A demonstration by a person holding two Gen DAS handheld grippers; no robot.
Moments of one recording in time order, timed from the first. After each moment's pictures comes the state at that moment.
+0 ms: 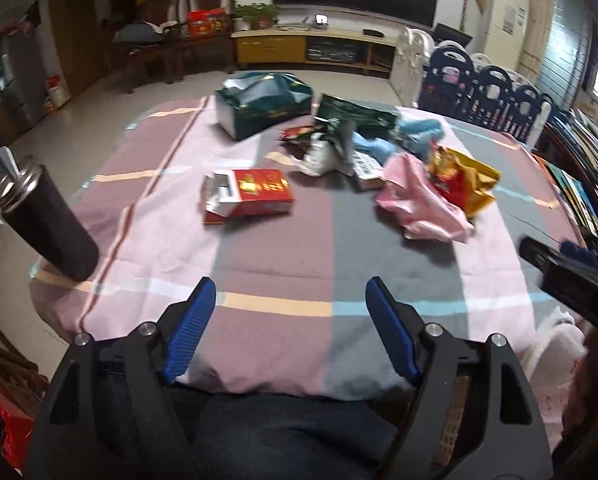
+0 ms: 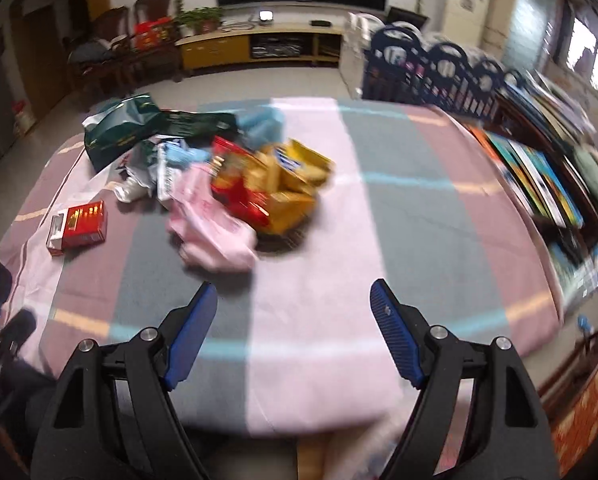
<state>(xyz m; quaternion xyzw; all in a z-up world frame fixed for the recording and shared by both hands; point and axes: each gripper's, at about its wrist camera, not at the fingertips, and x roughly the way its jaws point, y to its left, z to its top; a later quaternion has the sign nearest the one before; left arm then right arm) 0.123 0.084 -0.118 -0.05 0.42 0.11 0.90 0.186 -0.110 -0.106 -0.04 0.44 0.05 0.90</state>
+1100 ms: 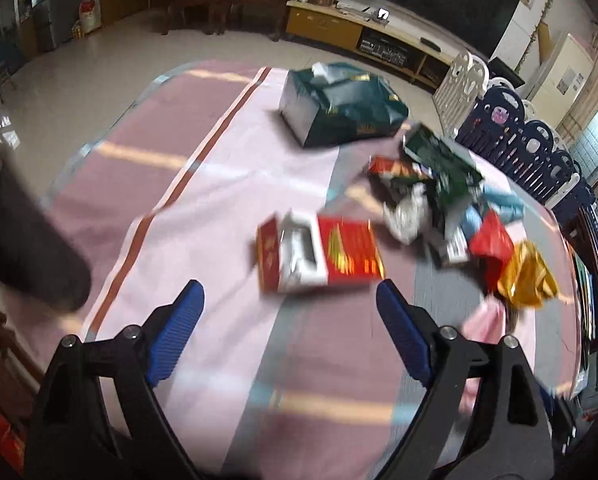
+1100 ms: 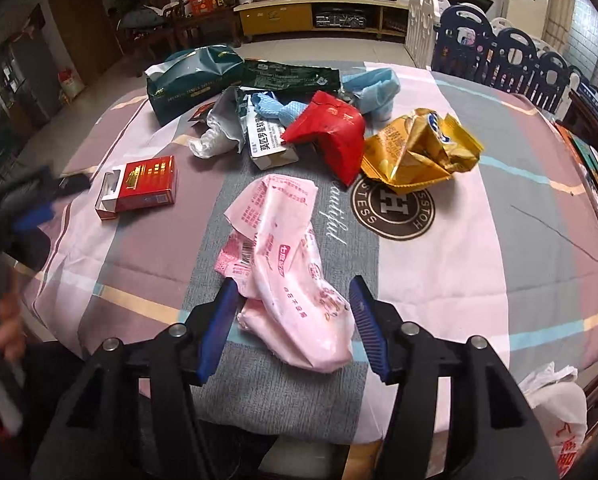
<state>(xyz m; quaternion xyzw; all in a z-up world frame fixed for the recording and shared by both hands) 0.218 0.203 -0.146 -0.17 0.45 0.14 0.87 0.184 -0.058 -0.135 -0.02 0.49 0.15 0.86</state>
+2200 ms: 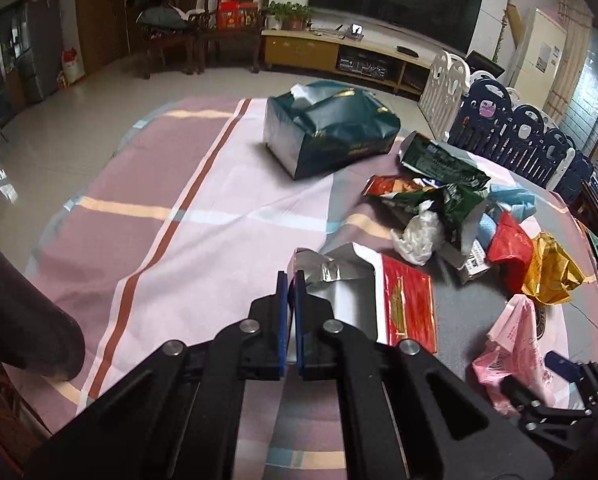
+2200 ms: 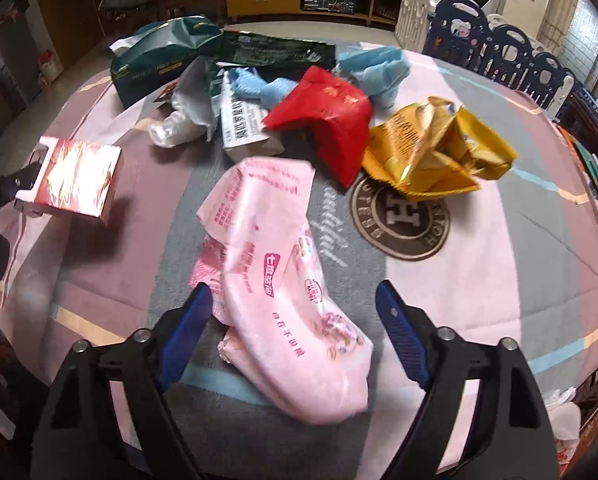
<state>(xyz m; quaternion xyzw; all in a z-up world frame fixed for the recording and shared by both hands) 0.221 0.200 -0.151 -0.10 0.40 0.13 0.90 0.223 -0.033 -0.170 -0.05 0.52 0.12 0.85</state>
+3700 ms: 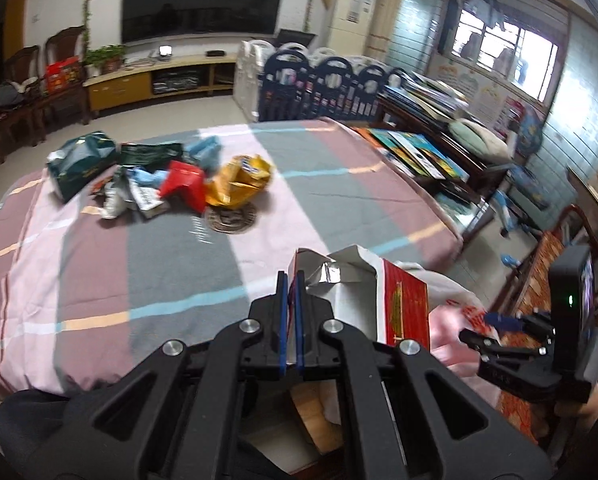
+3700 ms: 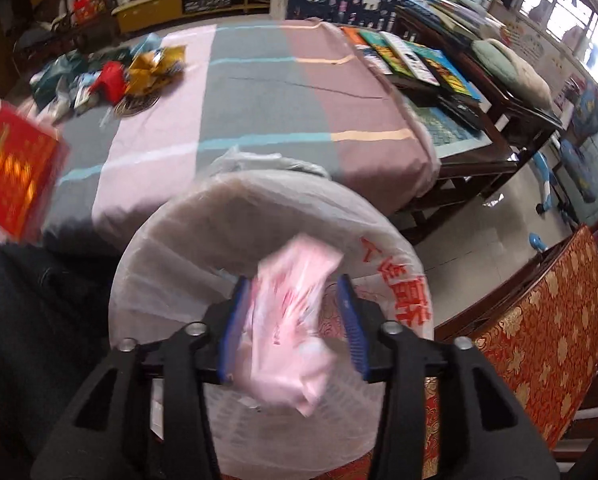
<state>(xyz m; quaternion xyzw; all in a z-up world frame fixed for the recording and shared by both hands) 0.066 -0.076 -0.068 -0.01 0.38 -0.17 0.91 0.016 -0.301 -0.114 0.00 0.52 -0.06 0.85</state>
